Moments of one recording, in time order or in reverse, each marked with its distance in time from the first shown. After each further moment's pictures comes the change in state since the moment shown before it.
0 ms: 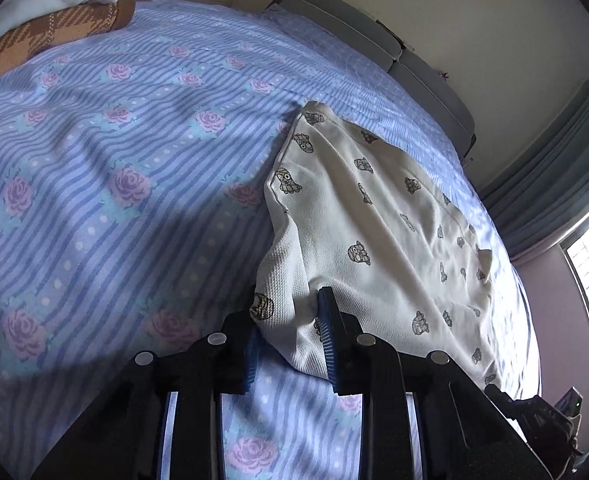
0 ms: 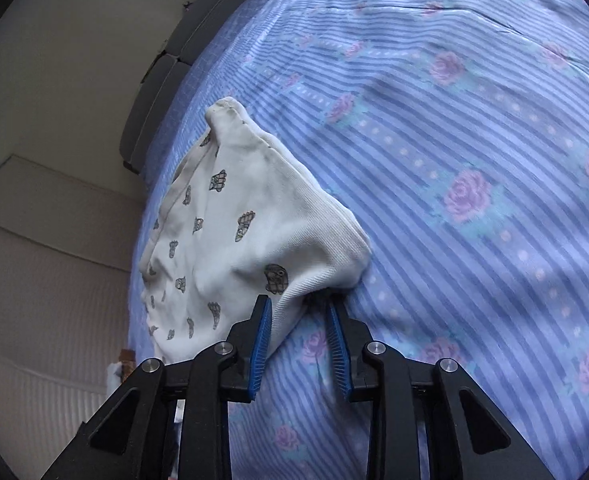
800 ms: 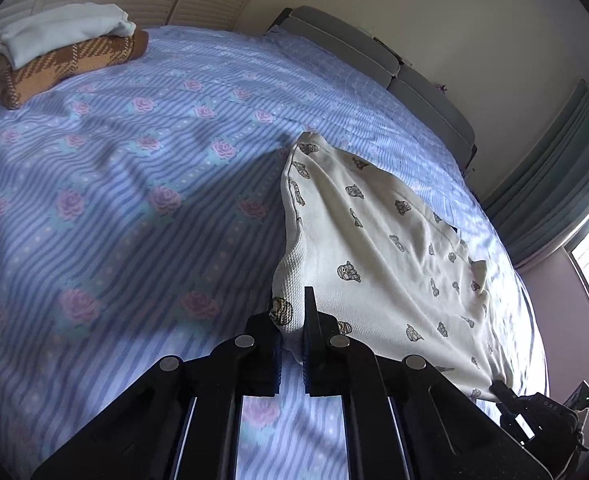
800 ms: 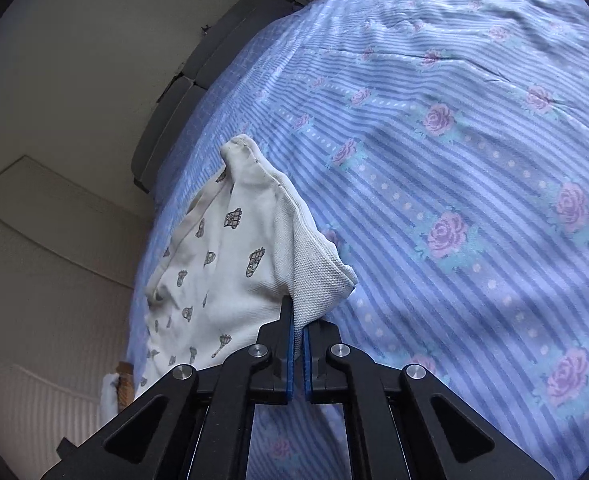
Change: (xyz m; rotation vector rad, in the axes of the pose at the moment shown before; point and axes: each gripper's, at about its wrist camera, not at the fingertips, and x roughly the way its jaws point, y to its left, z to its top) left arm -0.043 -0.006 -0.008 0.027 -0.070 0.035; right arm -0.008 0.019 0.023 -0.079 -0.110 0.013
